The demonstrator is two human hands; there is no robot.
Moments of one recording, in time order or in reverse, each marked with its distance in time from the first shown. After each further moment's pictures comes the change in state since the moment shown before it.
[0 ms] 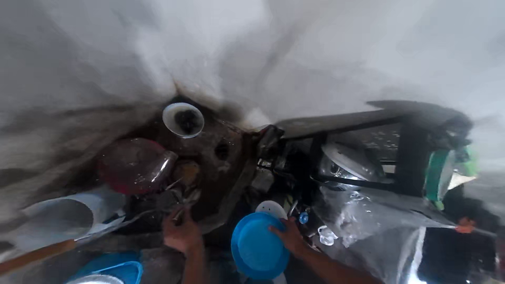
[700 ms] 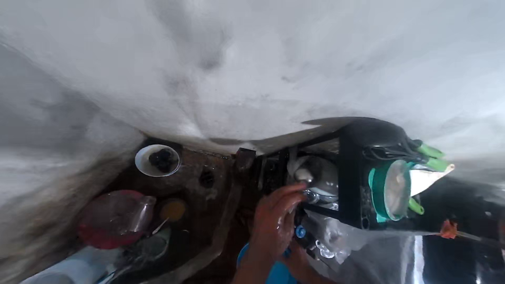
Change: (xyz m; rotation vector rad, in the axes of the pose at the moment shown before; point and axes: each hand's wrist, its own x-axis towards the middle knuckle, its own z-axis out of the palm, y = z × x) left_hand -0.163 0.289 0.080 -0.629 -0.944 0.998; right_hand 0.001 0.039 -0.071 -0.071 -0.007 -0.047
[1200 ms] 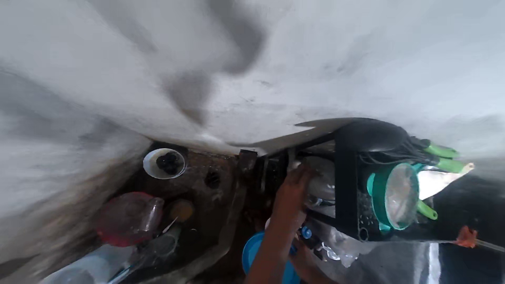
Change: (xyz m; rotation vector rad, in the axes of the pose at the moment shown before) left_hand 0.042 -0.025 0.056 0.400 -0.311 -0.243; right_hand 0.003 0.004 -0.007 0.173 0.061 0.003
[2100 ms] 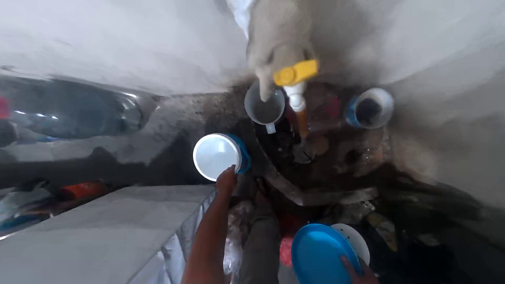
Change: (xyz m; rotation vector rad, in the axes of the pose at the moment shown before) left_hand -0.654 -0.435 -0.054 0.062 0.426 -1.595; right_hand -0.011 -0.041 0.177 -0.690 0.000 -0.270
